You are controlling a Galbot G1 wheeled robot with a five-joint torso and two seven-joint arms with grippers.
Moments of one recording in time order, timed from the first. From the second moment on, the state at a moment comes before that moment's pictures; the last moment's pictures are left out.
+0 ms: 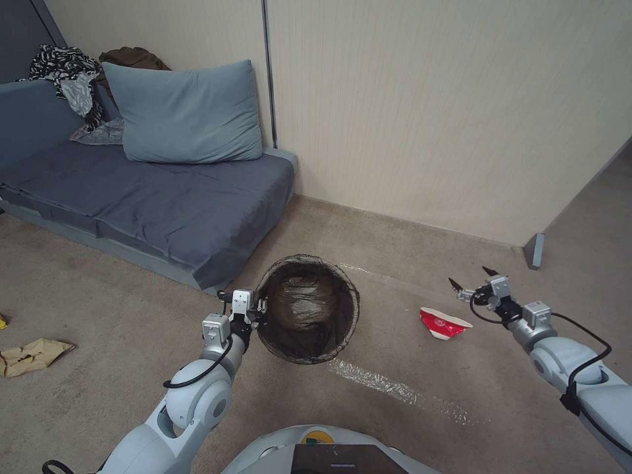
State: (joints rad) left arm 1.45 -1.08 -0.23 -2.18 -0.56 0.39 -0.34; right arm -1.36 0.62 0.48 1.47 0.61 0.18 -0.15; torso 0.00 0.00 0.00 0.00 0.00
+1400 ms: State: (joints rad) left arm 1.42 -1.08 -0.23 -2.16 -0.58 0.38 -0.34; right arm -1.19 0.63 0.24 1.20 0.51 0.24 -0.29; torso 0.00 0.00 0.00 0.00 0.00
